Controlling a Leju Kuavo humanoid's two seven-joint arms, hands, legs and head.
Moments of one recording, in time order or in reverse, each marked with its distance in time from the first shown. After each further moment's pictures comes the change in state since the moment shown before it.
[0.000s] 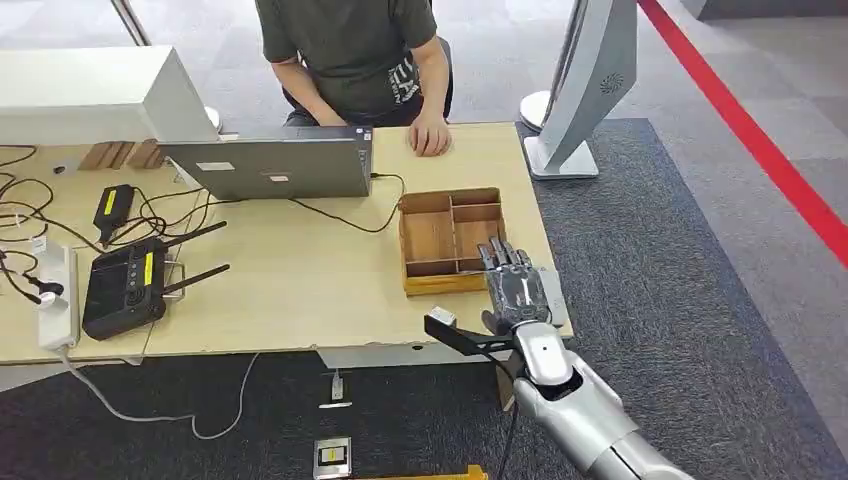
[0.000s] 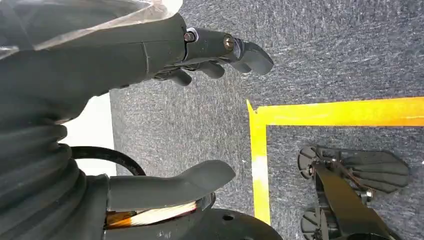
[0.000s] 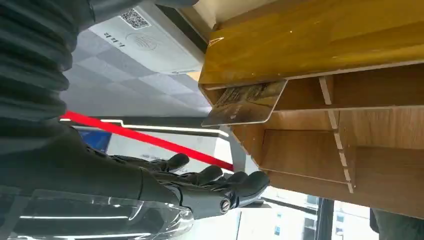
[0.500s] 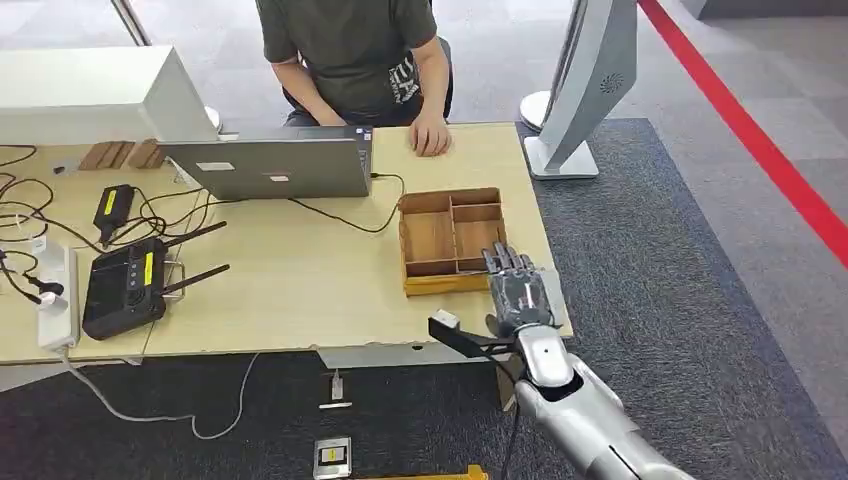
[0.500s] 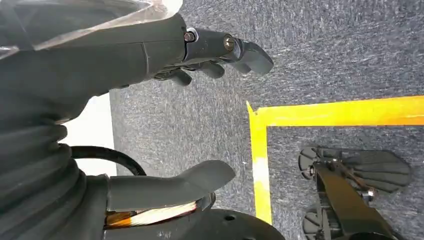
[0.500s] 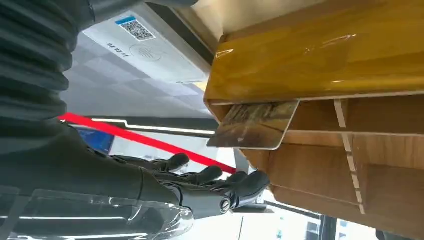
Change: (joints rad) left arm 0.000 0.000 -0.002 0.000 -0.021 -0.010 0.001; right arm -0.007 0.003 -0.003 0.063 0.008 -0.038 -0.011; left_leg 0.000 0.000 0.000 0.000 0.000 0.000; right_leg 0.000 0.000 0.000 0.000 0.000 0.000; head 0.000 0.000
